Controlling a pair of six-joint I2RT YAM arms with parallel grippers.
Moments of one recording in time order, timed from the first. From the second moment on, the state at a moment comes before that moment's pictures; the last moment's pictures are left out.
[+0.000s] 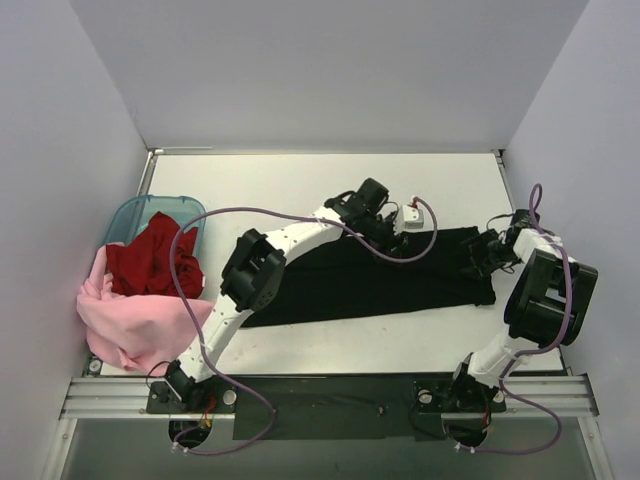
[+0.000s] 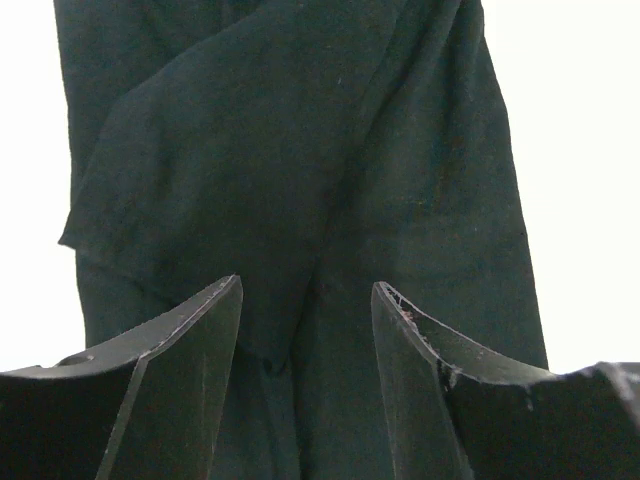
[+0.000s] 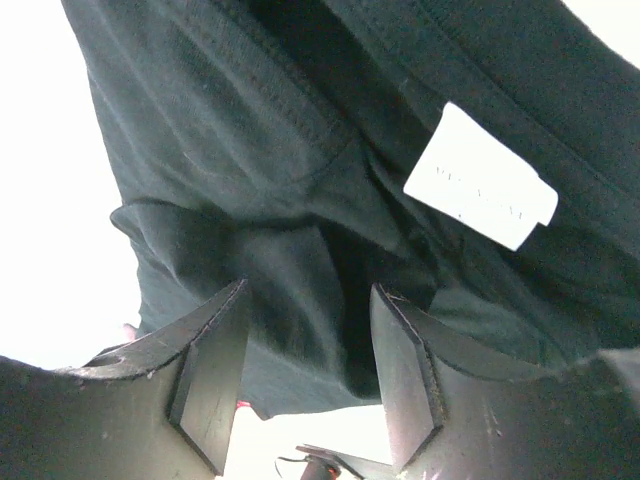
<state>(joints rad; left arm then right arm) -0.81 2.41 2.10 -0.49 0.71 0.41 -0.41 1.68 0.98 -0.59 -0.40 0.71</state>
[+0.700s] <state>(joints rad) -0.86 2.45 2.03 -0.39 0.58 0.45 -0.40 1.72 0.96 -0.37 -0.40 0.68</state>
